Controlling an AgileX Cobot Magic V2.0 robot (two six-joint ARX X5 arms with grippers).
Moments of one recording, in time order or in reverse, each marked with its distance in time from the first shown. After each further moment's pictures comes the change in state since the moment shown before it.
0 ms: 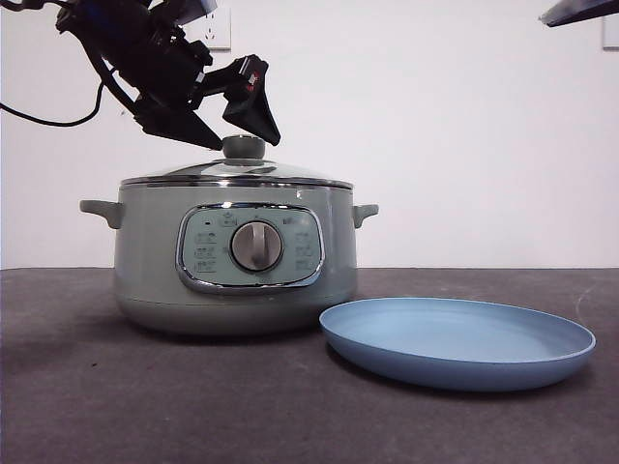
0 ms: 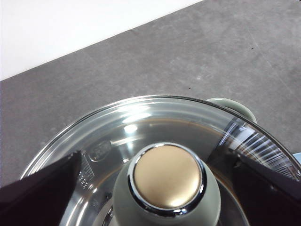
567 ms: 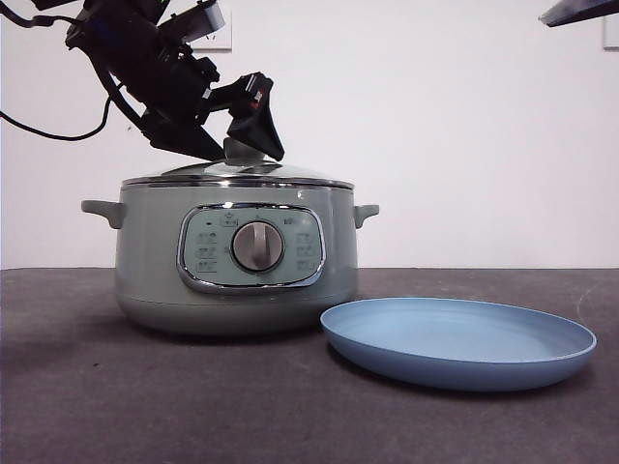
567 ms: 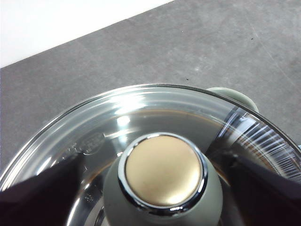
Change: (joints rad) left arm -0.006 0.035 0.000 0.005 0.000 0.000; right arm 0.000 0.000 0.000 0.000 0.000 0.000
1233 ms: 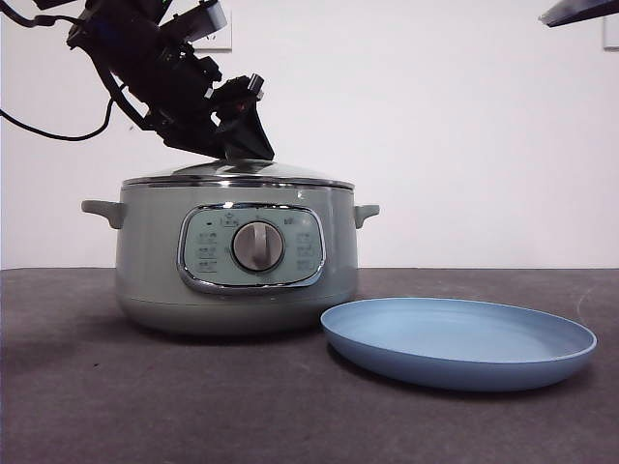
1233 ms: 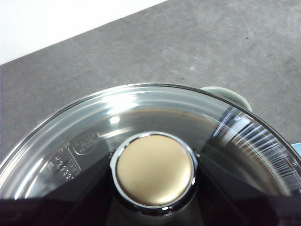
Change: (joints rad) left arm -0.005 -0.001 0.000 -0.006 0.007 -0.002; right arm 0.000 0.000 0.000 0.000 0.000 -0.003
